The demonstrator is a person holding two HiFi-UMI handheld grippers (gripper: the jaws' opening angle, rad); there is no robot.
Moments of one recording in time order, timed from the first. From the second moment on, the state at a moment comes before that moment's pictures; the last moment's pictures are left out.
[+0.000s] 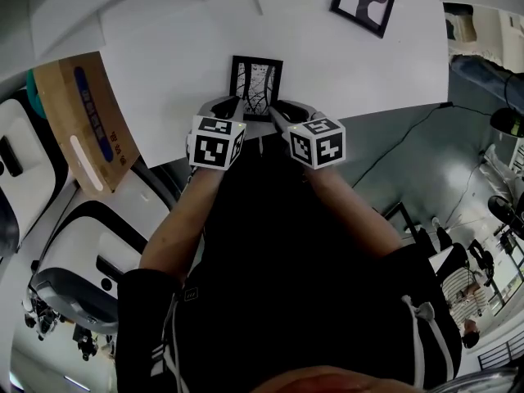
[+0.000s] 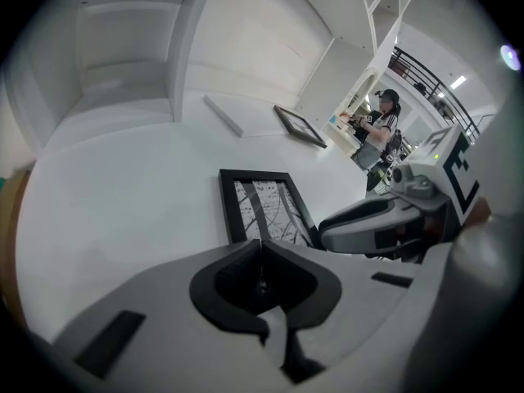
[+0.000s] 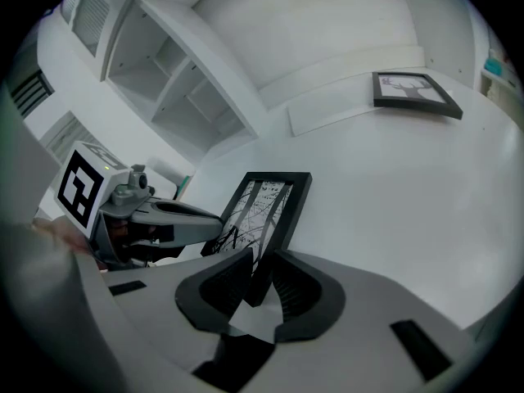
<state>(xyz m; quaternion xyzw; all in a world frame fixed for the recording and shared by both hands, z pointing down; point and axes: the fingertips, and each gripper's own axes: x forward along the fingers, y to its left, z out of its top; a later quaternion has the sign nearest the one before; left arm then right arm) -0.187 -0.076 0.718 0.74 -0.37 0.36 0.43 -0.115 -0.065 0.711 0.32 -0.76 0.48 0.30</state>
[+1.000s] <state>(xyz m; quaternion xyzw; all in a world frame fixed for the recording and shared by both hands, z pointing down) -0.197 -0.084 0.717 0.74 -0.36 0.38 0.42 -0.118 -0.071 0.721 0.33 -0.74 0.45 0.37</state>
